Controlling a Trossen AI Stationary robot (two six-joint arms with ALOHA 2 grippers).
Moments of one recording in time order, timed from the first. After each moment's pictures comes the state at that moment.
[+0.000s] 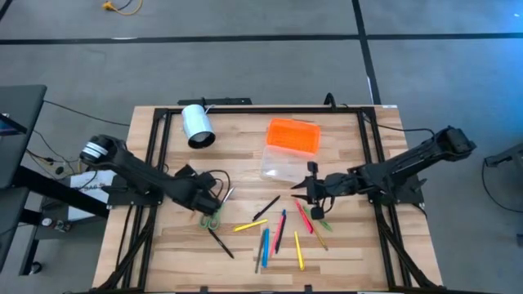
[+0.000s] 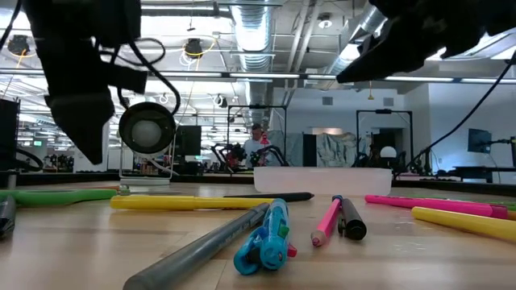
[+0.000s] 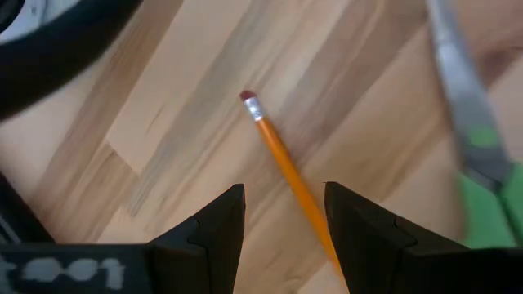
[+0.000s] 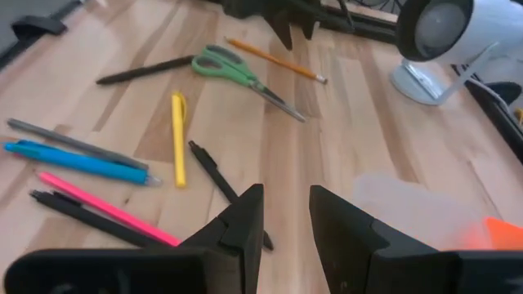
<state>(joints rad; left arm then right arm) -0.34 1.51 0.83 -0.97 -0.43 -1.02 0.30 1.22 0.59 0.11 0.27 -0.09</state>
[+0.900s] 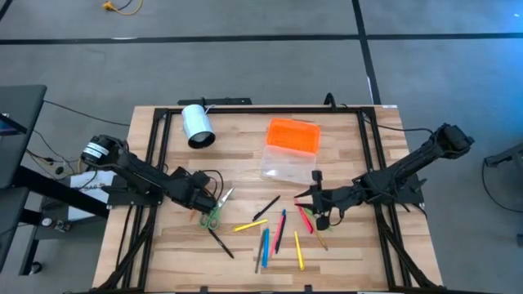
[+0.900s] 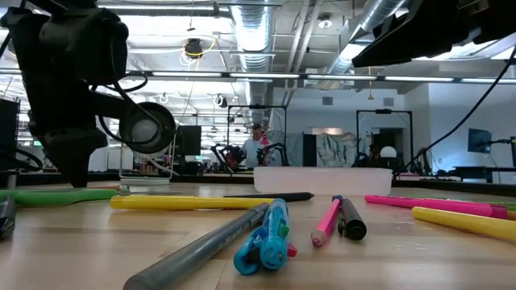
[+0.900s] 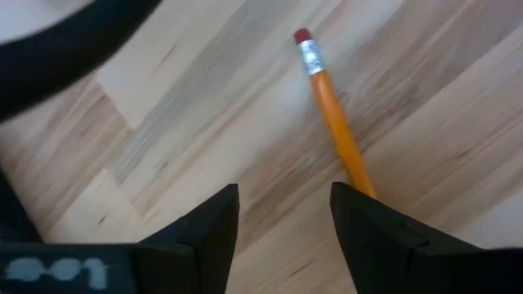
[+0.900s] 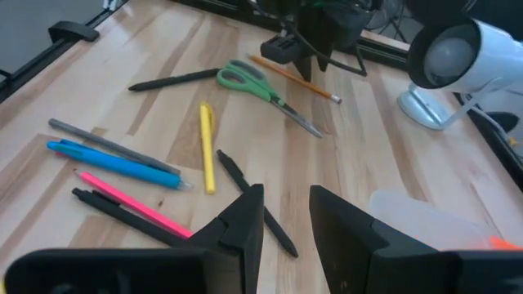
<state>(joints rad) -0.32 1.51 0.67 -0.87 -0.41 -1.16 0.46 1.21 0.59 0.11 0.42 -0.09</state>
